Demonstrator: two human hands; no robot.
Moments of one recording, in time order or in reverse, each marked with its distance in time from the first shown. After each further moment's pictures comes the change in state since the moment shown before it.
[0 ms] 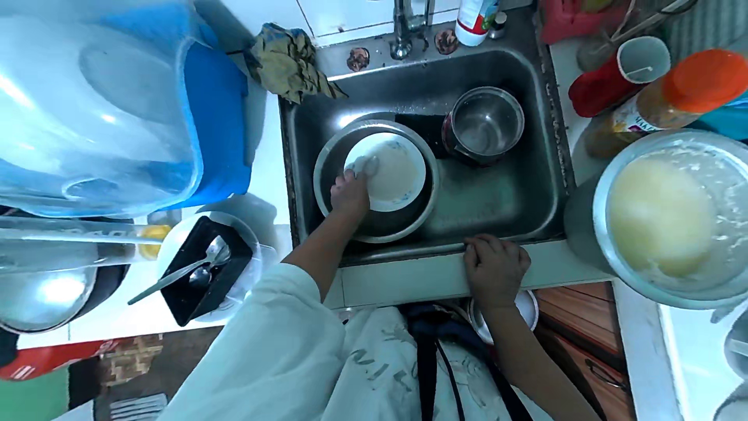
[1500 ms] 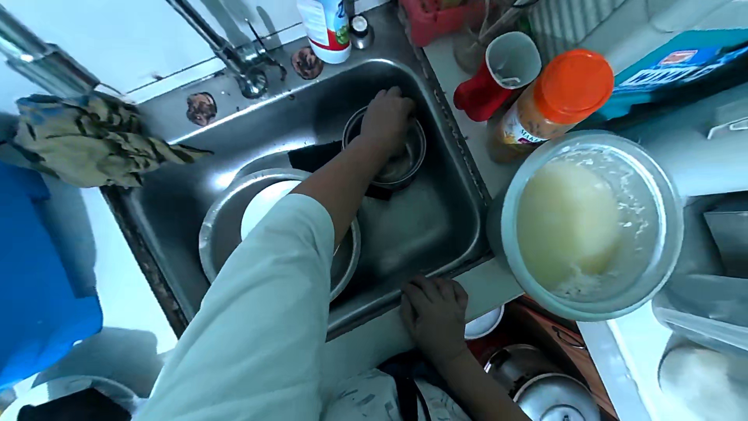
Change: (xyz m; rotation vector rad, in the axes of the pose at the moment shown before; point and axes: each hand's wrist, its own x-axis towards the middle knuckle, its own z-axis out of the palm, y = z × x) left_hand 0.156 0.295 -0.054 -0.072 0.054 0.794; right_hand 0.000 0.003 0.002 0.019 0.058 0.051
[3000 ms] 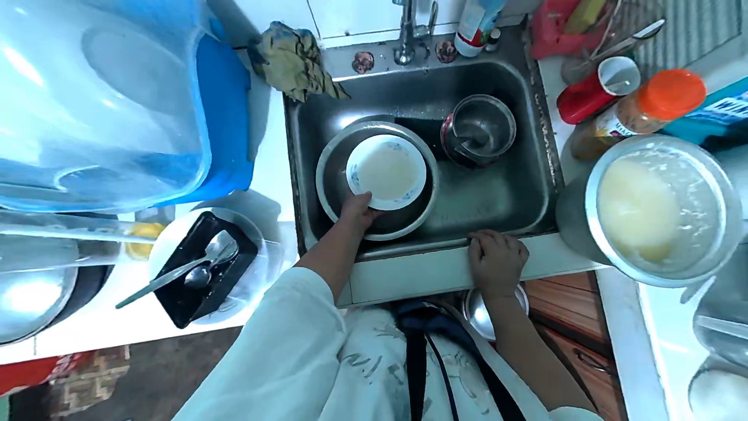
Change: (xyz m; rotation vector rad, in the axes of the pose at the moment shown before) left_hand -0.332 -0.102 0.069 -1.824 0.655 -1.077; right_hand -0.003 -0.005 -0.002 -0.003 -0.023 -0.019
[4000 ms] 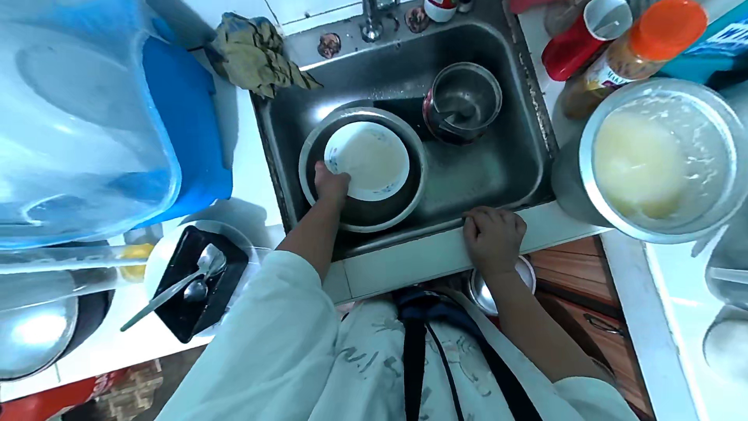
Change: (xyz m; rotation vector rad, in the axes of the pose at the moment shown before) left_hand 0.035 0.035 -0.011 0.893 0.156 0.447; right_hand 0.000 0.002 0.001 0.028 -0.009 0.001
